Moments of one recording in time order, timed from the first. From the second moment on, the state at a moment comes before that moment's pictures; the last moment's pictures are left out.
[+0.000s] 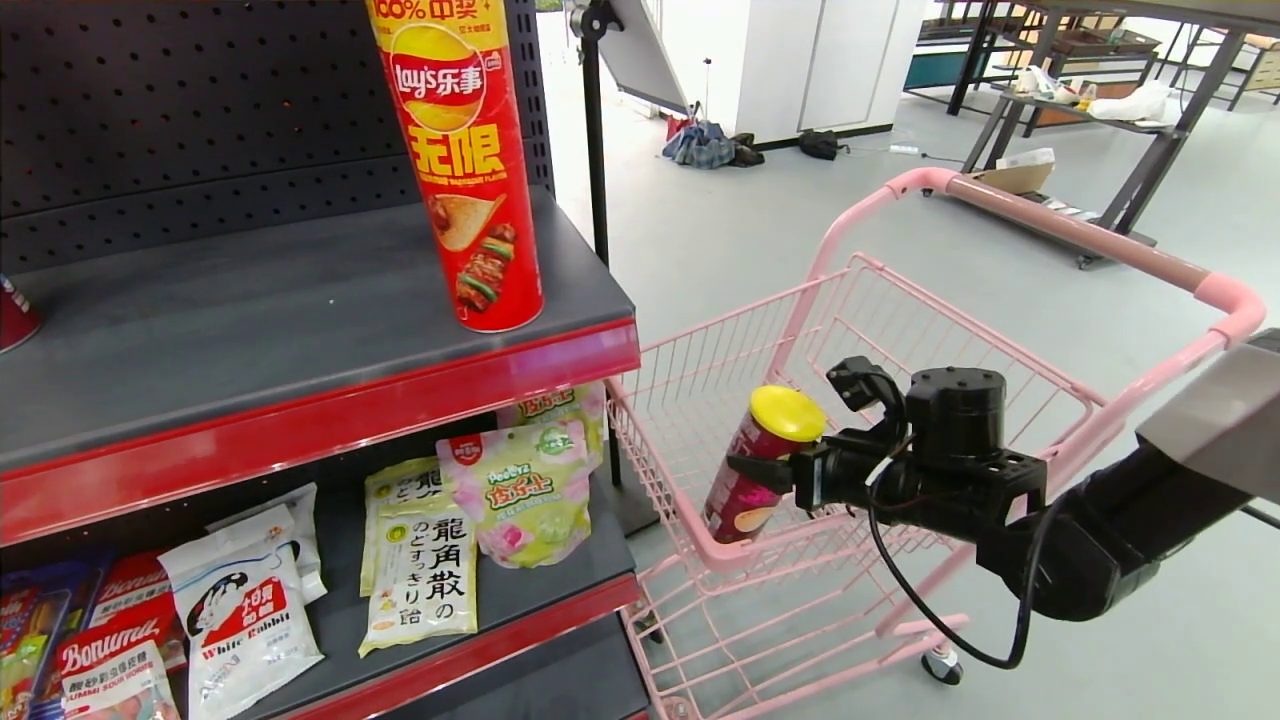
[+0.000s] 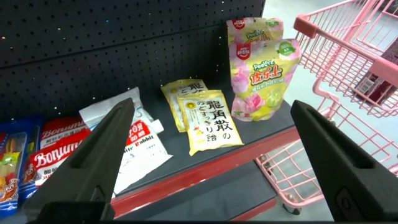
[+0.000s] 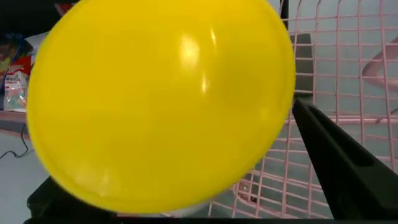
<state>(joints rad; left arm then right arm) 0.00 0.00 0.00 0.00 -0.03 0.00 0.38 2.06 -0.71 -1.00 0.33 0.13</state>
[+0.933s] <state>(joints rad) 0.00 0.00 0.00 0.00 -0.03 0.00 0.39 2.04 -0.83 -0.97 0.29 0.18</state>
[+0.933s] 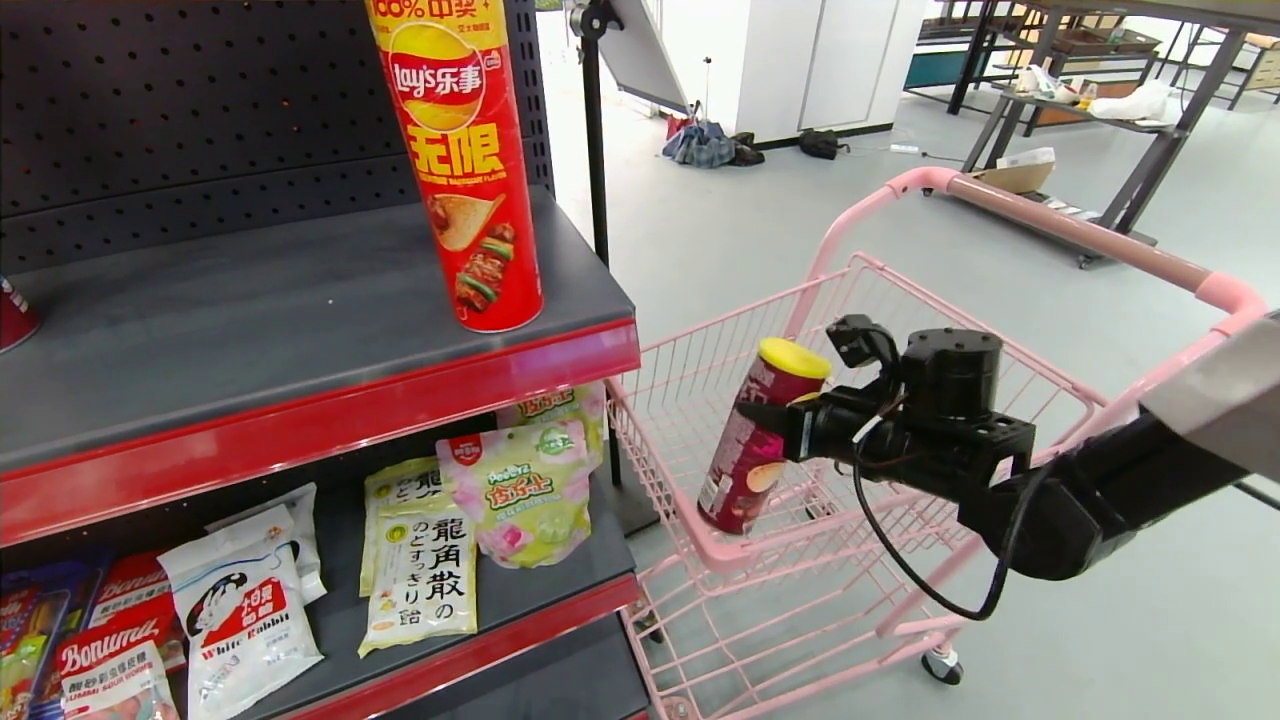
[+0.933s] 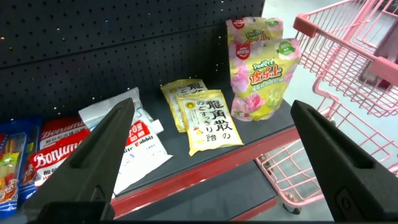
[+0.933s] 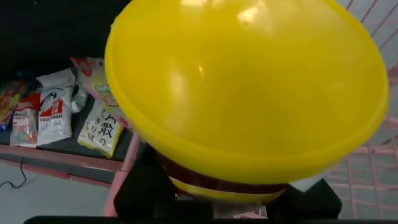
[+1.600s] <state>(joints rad) 0.00 0.00 0.00 0.00 -0.03 0.00 0.37 1.27 -0.88 -0.10 -0.03 0.05</state>
